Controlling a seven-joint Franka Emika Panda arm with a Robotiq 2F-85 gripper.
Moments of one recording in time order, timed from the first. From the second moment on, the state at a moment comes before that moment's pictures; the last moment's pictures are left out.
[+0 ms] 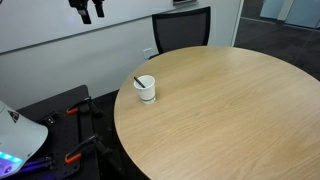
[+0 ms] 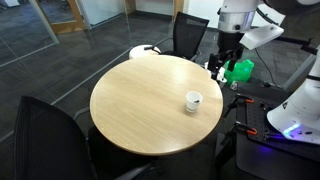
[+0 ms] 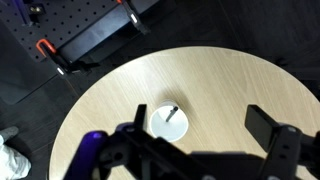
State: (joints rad) arm -0.01 -0.44 0.21 -2.51 0.18 1.98 0.70
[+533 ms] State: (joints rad) arm -0.02 -0.31 0.14 -2.60 0.18 2.30 0.70
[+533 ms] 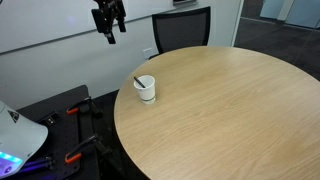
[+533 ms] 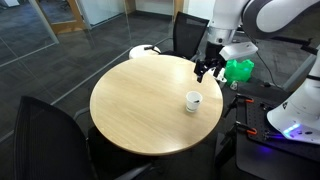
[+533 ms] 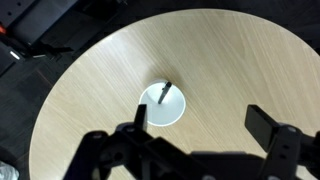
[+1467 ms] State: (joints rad) arm -0.03 -0.11 0.13 -2.67 0.18 2.51 0.72
